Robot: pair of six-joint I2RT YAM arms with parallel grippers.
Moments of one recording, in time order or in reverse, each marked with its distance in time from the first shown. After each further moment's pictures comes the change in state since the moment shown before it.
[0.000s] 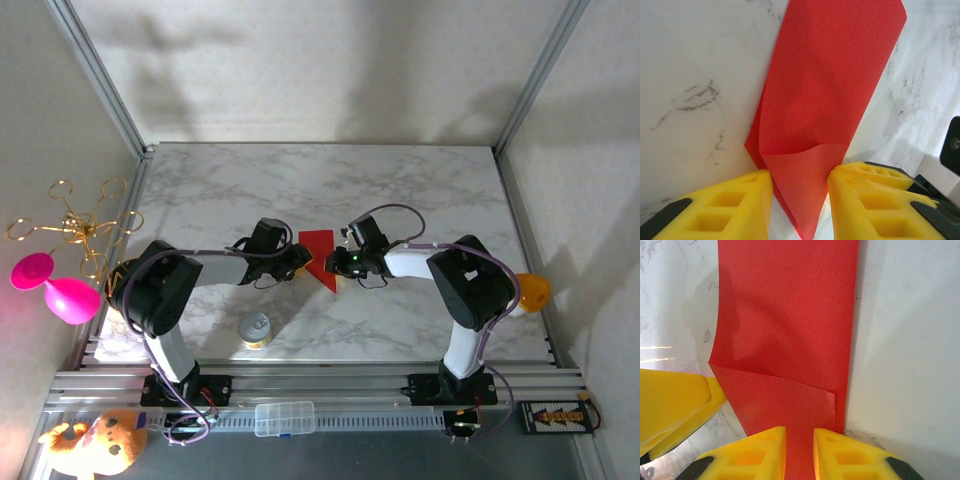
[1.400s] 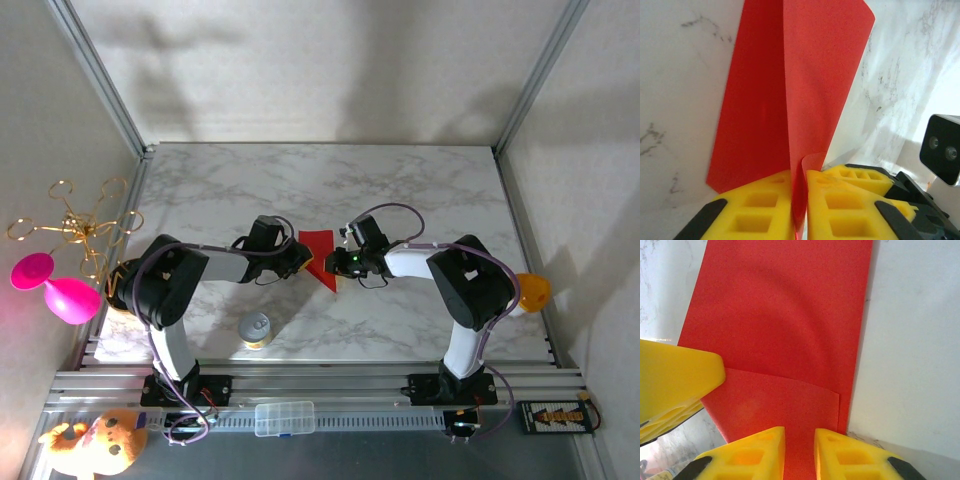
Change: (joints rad) left arm 0.037 0.066 0.003 0.135 0.106 0.022; right arm -0.005 0.000 0.000 0.002 -0.008 -0.053
